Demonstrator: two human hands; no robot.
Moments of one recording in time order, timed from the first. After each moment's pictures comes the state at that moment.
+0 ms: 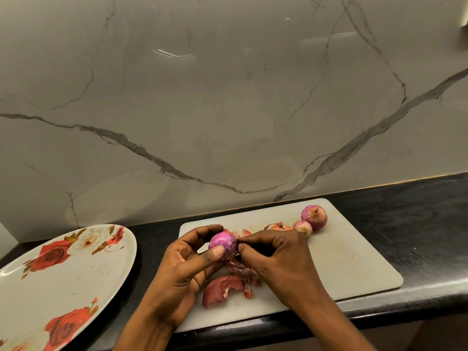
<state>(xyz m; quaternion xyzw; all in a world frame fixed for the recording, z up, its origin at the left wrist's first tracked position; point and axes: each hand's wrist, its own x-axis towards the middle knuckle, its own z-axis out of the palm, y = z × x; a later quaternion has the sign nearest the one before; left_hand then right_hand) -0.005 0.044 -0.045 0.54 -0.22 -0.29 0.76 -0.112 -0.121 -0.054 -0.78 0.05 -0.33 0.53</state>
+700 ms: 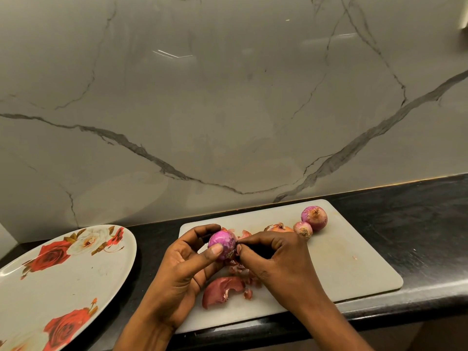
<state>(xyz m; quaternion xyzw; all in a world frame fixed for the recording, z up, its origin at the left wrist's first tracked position) -0.004 0.043 -0.046 0.53 -0.21 -0.29 0.76 -0.112 -0.120 -0.054 -0.79 0.07 -0.33 0.52</state>
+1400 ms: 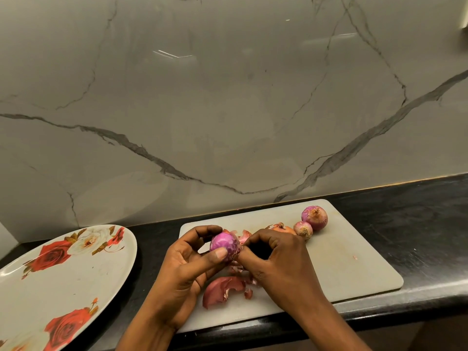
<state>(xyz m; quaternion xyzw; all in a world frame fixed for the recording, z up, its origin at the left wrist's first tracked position) -0.006 0.043 -0.048 0.53 -0.23 -0.28 0.77 -0.110 -0.117 -0.057 -0.82 0.11 -0.34 0.44</state>
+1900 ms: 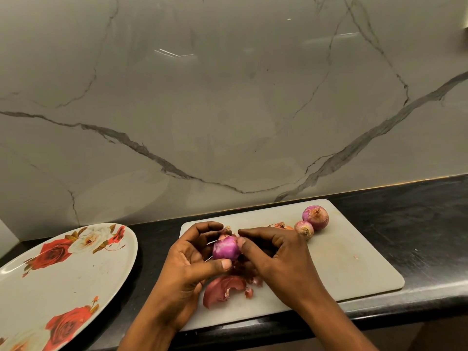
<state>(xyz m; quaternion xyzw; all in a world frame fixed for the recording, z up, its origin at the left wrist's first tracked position) -0.003 0.043 -0.054 0.53 -0.26 -0.28 0.75 -0.109 -0.121 -0.058 -0.78 0.08 -0.32 0.53</state>
